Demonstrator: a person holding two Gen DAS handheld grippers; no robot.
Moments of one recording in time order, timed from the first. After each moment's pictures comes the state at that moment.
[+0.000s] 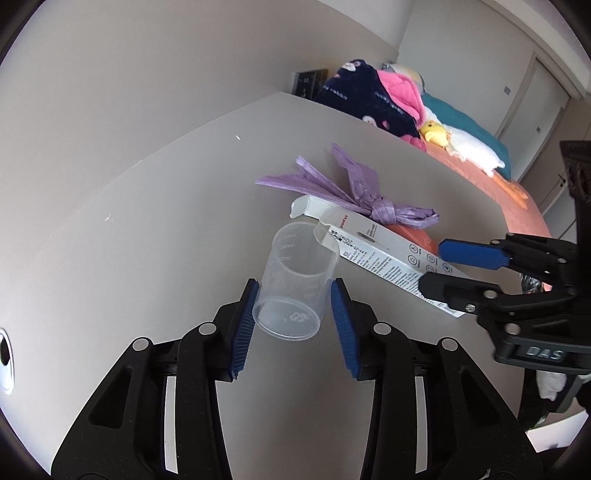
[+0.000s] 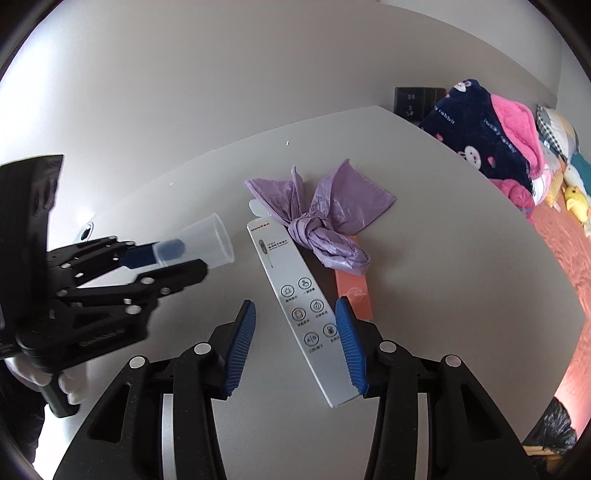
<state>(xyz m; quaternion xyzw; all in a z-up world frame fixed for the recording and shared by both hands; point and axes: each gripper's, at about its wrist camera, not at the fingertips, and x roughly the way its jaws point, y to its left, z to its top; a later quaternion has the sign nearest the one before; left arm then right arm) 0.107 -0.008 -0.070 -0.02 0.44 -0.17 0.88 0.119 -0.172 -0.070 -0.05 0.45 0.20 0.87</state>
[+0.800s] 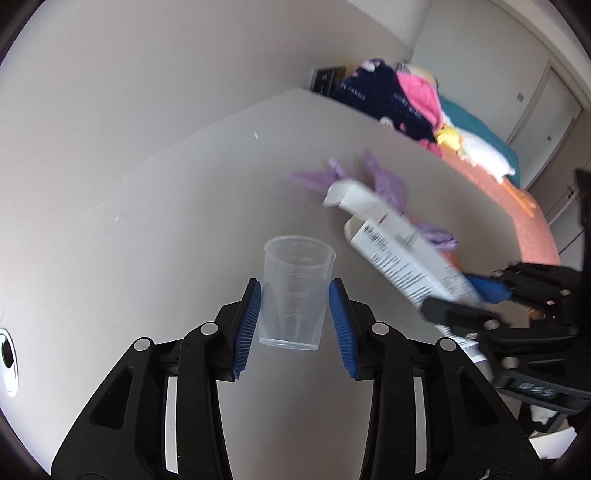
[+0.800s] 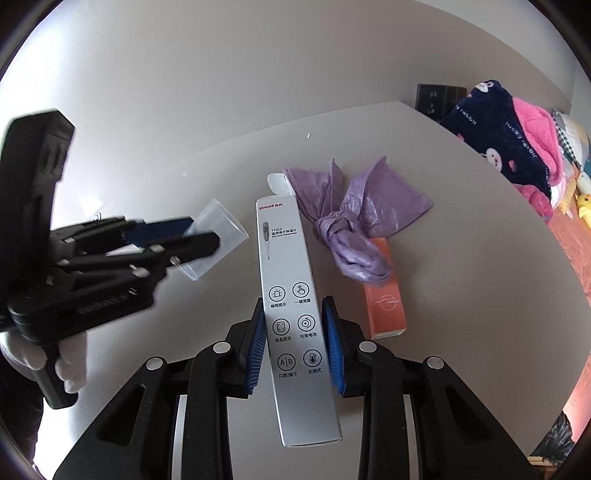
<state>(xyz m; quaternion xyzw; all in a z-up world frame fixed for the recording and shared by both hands) 0.128 -0.005 -0.077 -0.02 0.47 -0.14 0.87 0.120 -0.154 -0.065 -0.04 0.46 0.22 0.86</state>
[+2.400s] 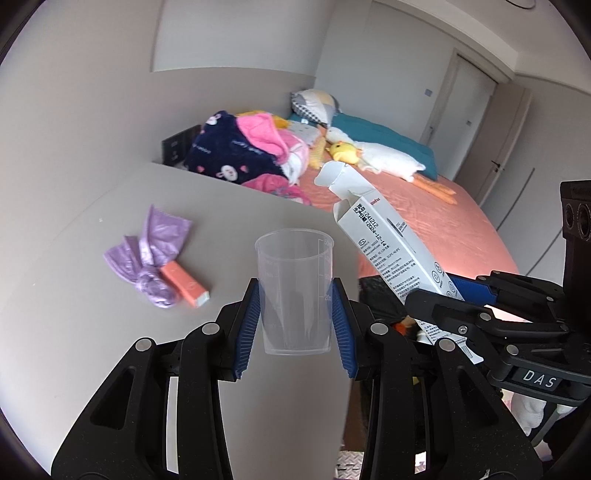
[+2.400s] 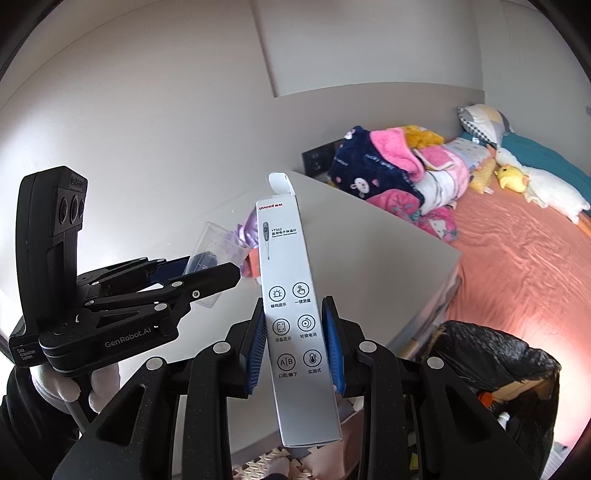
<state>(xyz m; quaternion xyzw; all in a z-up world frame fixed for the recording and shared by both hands) 0.025 -0.174 0.024 0.00 0.36 -0.30 0.88 -0.034 -0.328 0.029 0.06 0.35 0.11 0.93</state>
